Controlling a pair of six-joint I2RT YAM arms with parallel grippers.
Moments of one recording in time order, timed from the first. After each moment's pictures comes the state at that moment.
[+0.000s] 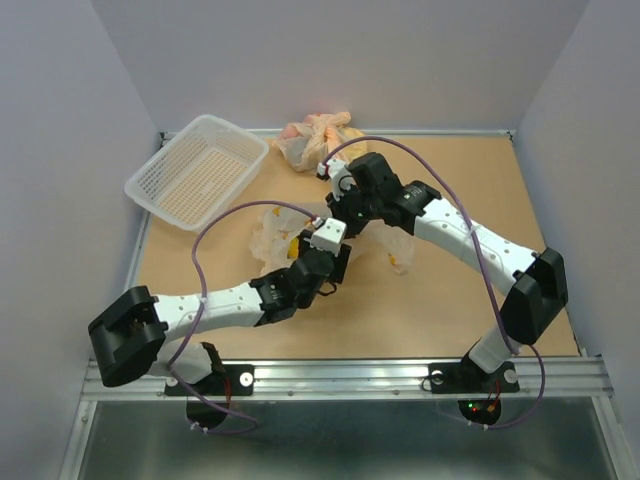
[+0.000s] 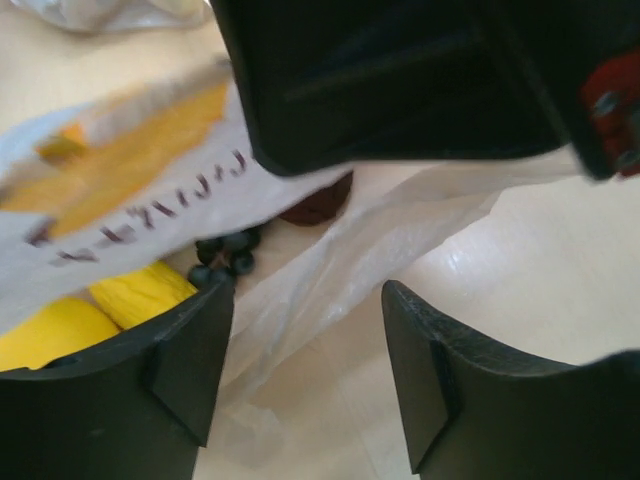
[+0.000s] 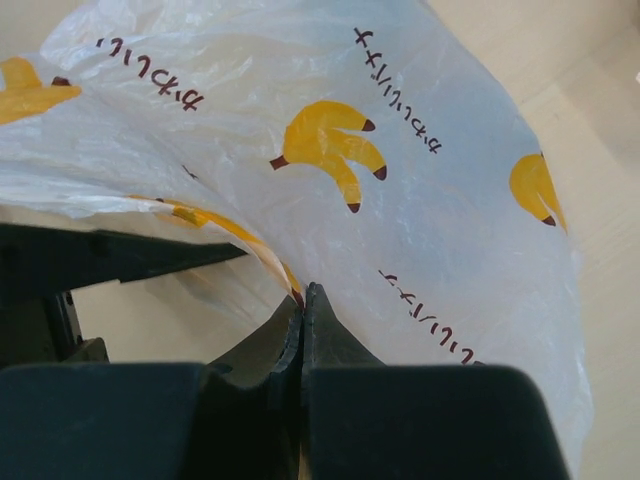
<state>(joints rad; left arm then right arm) -1.08 1.28 0.68 0.23 -0.62 -0.23 0.73 1.62 1.48 -0.61 -0.25 -0.07</state>
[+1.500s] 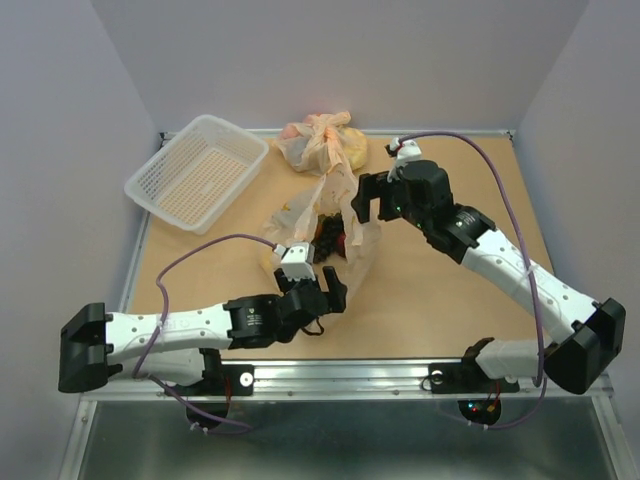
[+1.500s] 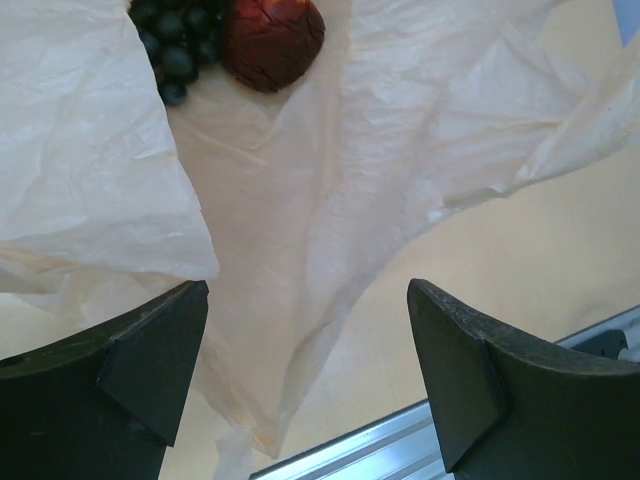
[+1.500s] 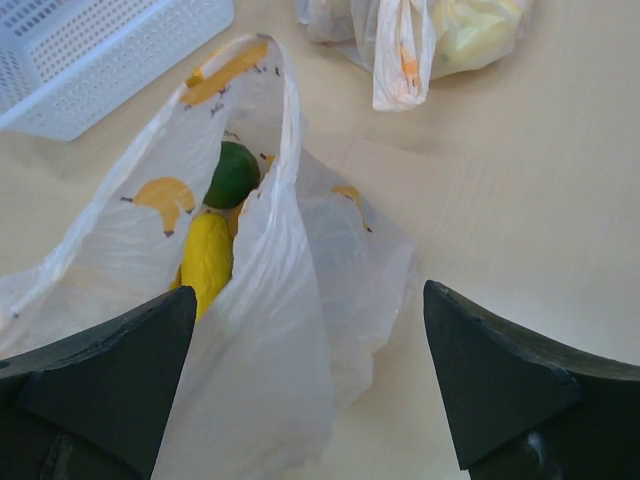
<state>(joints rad) -1.33 1.06 0.66 -0.23 -0.73 -0.99 0.66 1.30 1.24 -0.34 0.16 0.27</state>
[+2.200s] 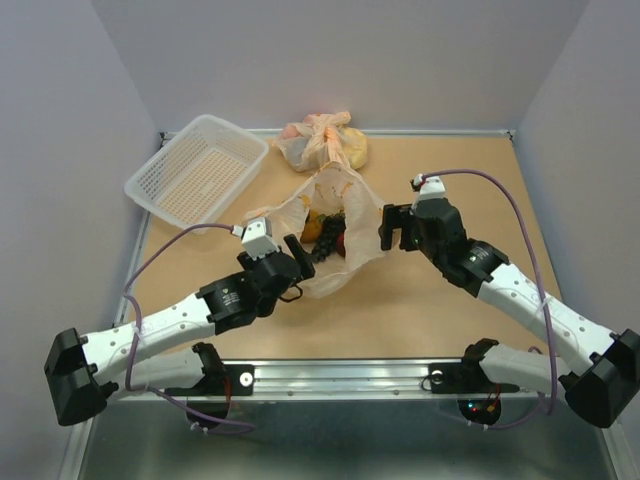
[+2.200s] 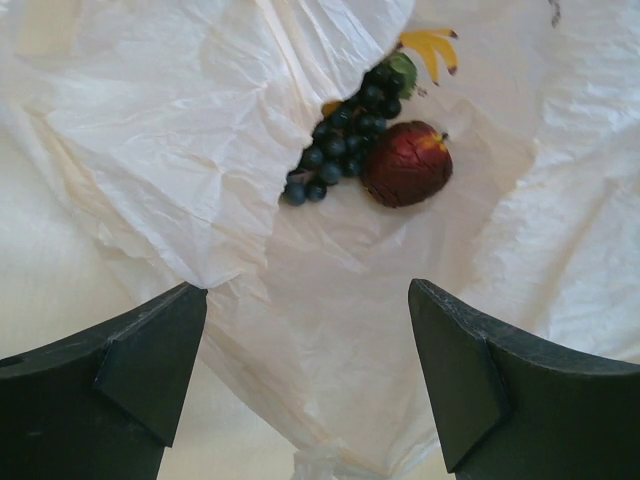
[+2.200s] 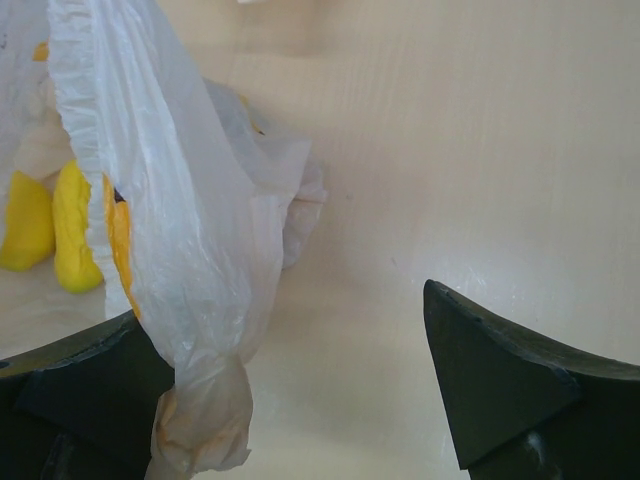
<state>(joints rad) -1.05 0.94 0.68 -0.40 -0.72 -1.03 0.66 1.07 0.91 -0.33 0.34 0.33</state>
